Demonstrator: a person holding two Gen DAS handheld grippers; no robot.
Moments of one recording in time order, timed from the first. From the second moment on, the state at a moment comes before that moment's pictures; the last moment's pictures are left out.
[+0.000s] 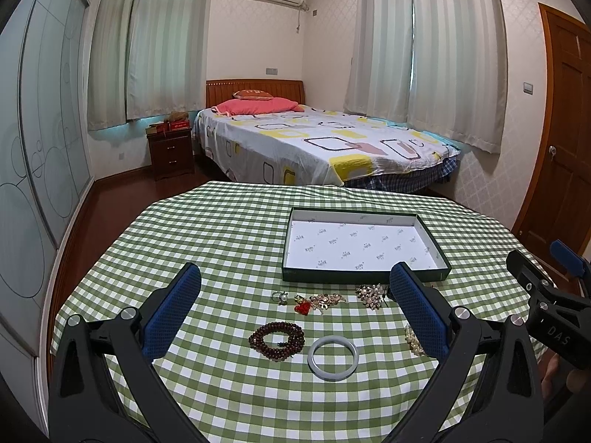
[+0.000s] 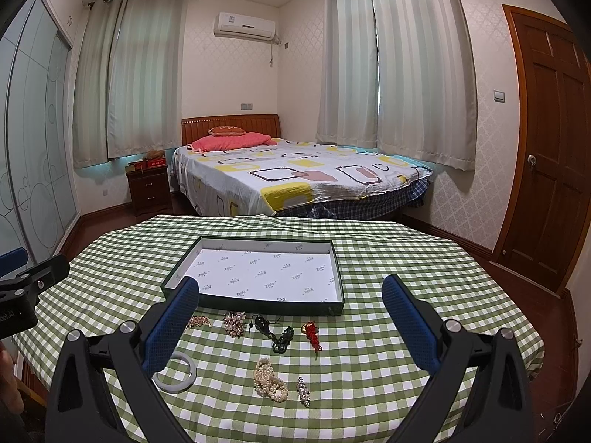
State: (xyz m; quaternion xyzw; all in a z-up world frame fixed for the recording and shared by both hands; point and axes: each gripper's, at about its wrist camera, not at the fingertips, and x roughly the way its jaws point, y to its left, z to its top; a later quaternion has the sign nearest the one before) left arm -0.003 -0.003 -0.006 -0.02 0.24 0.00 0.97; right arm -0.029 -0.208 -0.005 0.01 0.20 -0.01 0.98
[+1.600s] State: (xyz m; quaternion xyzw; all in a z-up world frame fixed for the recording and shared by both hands) left arm 0.061 0.010 -0.119 -0.03 0.36 -0.01 0.93; right arm 0.014 -0.231 -0.116 0.01 0.29 -0.02 0.96
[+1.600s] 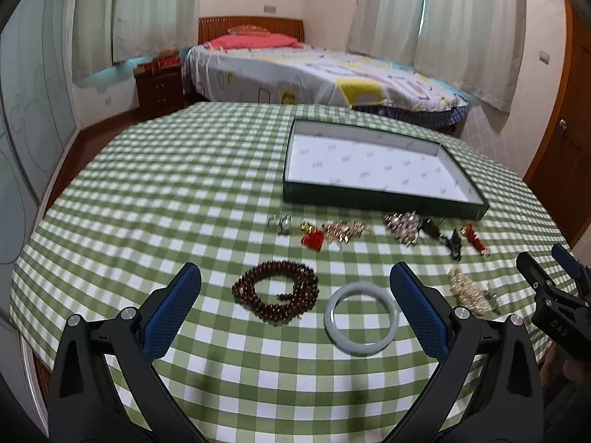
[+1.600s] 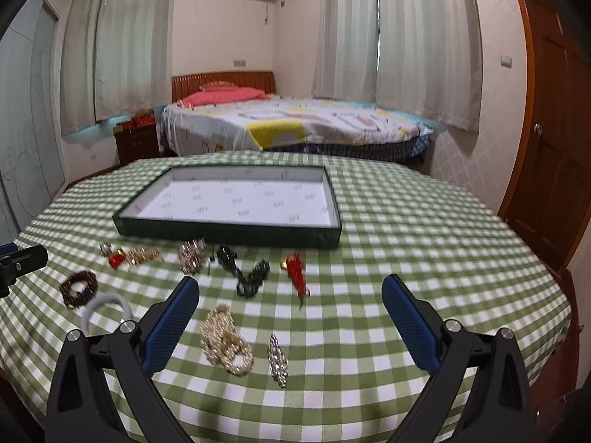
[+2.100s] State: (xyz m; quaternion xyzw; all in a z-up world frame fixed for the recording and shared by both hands) left arm 0.108 0.025 -0.173 -0.02 0.43 0.01 0.90; right arm 0.039 -0.238 -0.145 0.02 0.33 -0.02 0.94
